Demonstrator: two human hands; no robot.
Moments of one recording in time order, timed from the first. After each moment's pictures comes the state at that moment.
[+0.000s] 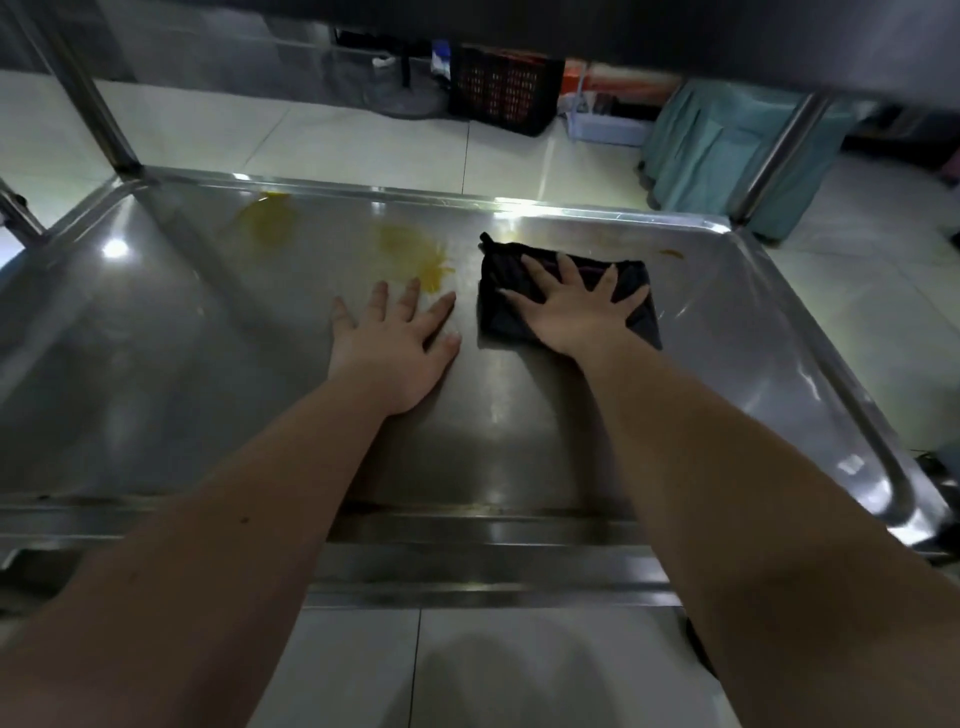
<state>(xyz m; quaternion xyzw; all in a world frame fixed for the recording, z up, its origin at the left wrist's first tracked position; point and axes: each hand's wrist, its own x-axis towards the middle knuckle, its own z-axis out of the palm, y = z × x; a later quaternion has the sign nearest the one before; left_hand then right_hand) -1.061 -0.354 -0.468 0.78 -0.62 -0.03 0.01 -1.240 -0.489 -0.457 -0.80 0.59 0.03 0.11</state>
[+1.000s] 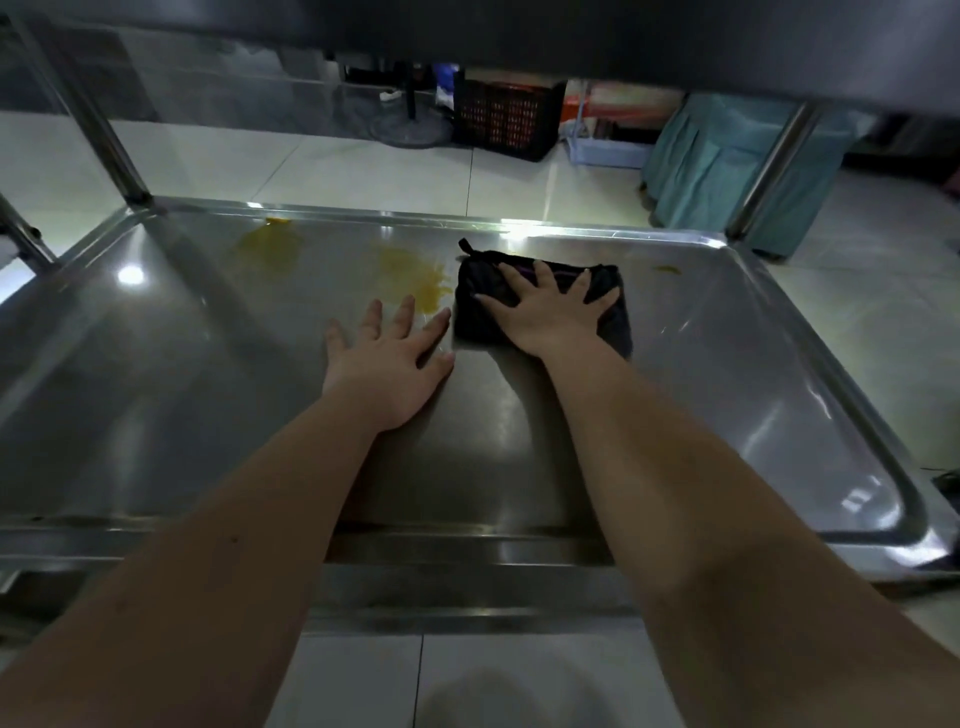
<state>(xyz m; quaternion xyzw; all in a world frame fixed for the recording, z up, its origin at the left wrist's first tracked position) -1.052 -0.362 -0.475 0.79 -0.61 -0.04 0.02 -1.211 -0.501 -0.458 -0.81 0.58 0.00 0.10</state>
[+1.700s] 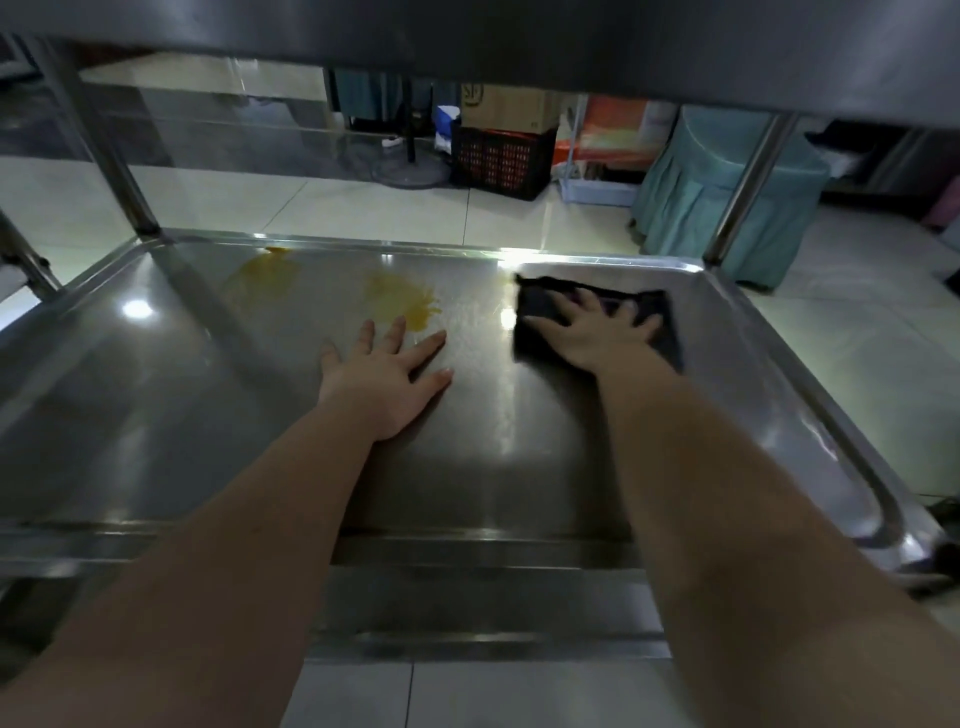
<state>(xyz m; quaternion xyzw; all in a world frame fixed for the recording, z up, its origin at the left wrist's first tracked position) -1.061 -0.364 -0.465 0.80 -0.60 -0.04 0.00 -1.279 -0.529 -0.451 -0.79 0.60 0.01 0.11</state>
